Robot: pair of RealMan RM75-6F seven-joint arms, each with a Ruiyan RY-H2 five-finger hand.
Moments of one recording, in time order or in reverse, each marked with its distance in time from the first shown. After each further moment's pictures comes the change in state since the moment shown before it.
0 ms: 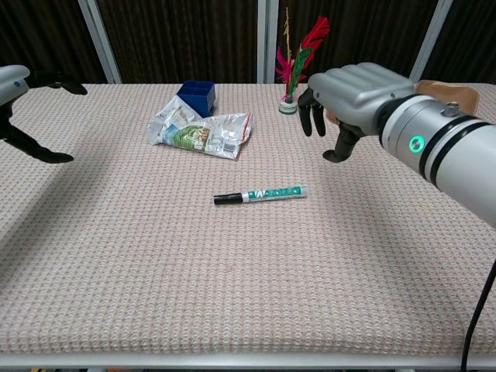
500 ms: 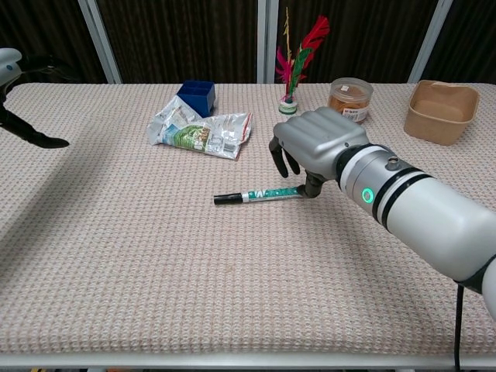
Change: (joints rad) left arm -0.010 0.006 -0.028 -0.007 -0.030 0.011 0.033; right arm 0.041 -0.137 -0.076 0.184 -0.050 -0.036 0.022
